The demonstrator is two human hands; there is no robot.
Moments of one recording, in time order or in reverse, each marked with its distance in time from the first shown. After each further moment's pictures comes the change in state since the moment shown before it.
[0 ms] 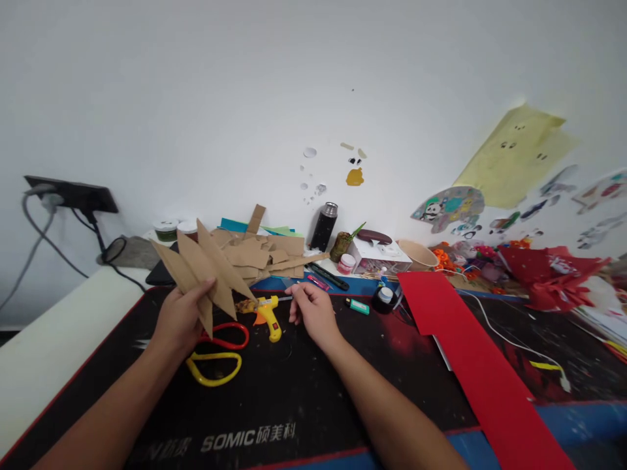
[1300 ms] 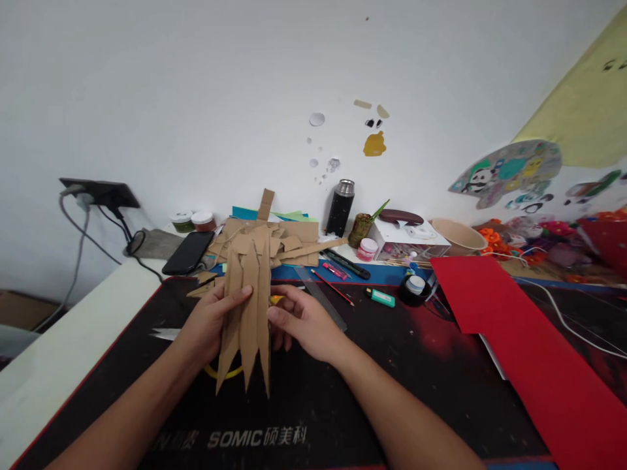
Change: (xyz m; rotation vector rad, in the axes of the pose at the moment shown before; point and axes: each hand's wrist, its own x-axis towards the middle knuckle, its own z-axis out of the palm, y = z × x) left_hand -0.037 -0.011 0.005 0.235 -0.360 -0.192; right_hand -0.016 -0.001 0.016 0.264 -0.529 0.092
